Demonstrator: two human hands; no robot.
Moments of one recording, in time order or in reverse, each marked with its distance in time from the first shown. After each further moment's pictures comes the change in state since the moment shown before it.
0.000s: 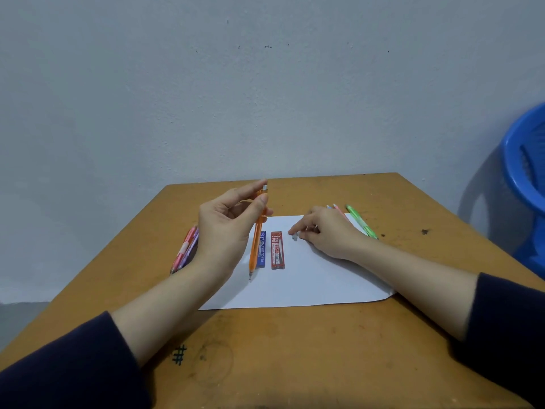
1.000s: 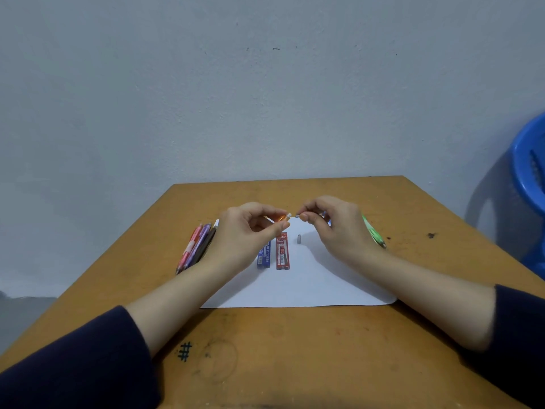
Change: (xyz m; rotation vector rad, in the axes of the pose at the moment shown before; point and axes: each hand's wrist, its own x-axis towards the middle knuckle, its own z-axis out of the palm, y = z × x) left_hand 0.009 -0.026 -0.010 0.332 -0.236 0.002; right_hand -0.006 -0.006 0.005 0.258 0.487 -0.217
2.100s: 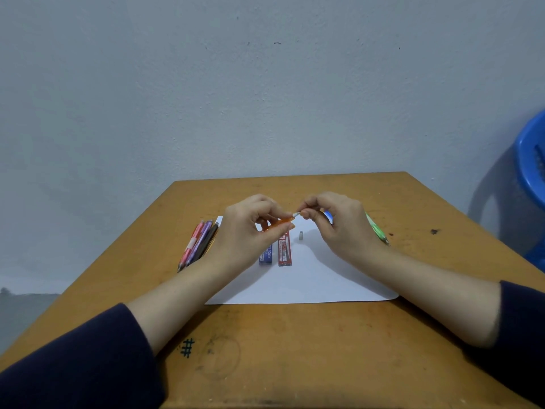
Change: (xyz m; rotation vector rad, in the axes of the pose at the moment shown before) left_hand 0.003 -0.007 -0.001 0.270 0.039 0.433; right_hand -0.002 0.003 0.001 -0.048 0.066 -0.227
